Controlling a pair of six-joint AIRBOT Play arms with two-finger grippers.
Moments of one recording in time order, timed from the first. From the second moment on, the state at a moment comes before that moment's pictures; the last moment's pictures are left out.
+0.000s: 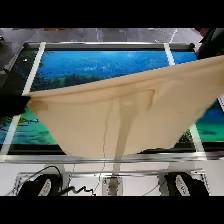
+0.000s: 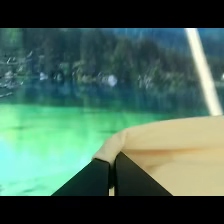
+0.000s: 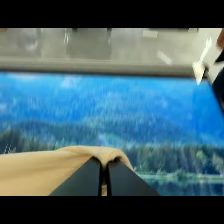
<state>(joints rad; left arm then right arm) 0.13 -0.68 1.31 1.24 -1.37 -1.46 -0.35 -0.76 1.55 -1.24 1.18 1.29</state>
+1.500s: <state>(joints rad) 0.23 -0.91 1.70 1.13 -1.30 -1.05 -0.35 -0.92 1.83 -1.17 1.31 1.25</state>
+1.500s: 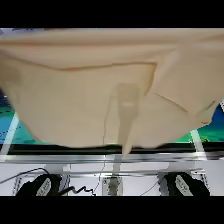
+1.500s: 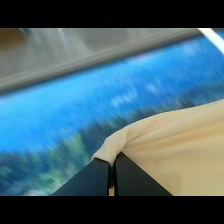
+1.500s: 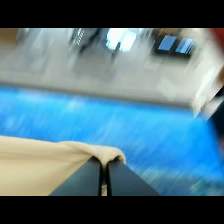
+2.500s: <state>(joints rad) 0.17 -1.76 1.57 0.97 -1.20 -0.96 -0.24 -1.81 1.75 -1.14 1.43 1.27</state>
